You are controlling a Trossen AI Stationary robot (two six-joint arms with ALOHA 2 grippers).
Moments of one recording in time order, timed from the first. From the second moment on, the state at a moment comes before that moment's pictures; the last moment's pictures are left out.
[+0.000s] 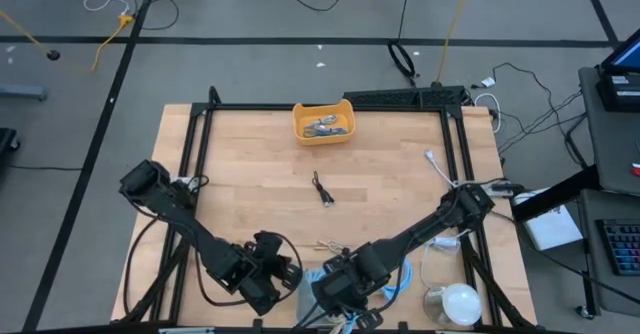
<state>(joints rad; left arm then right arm) -0.71 1.80 1.38 -0.80 -0.56 -1.79 0.54 2.18 2.15 -1.16 -0.30 0.09</state>
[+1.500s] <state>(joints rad) -0.75 1.70 1.38 -0.90 -0.61 -1.78 0.48 2.18 2.19 -1.13 -0.57 0.22</state>
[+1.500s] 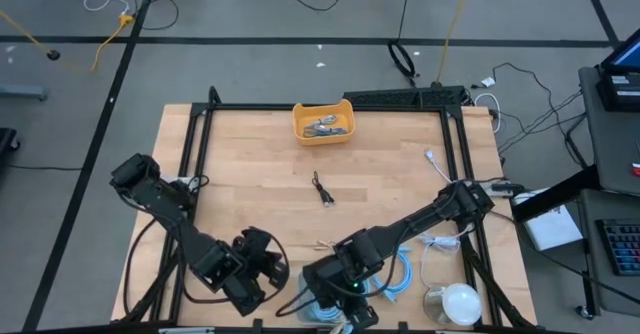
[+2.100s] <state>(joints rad) -0.60 1.71 1.38 -0.55 -0.31 -1.19 0.61 1.84 2.19 -1.31 0.19 0.34</state>
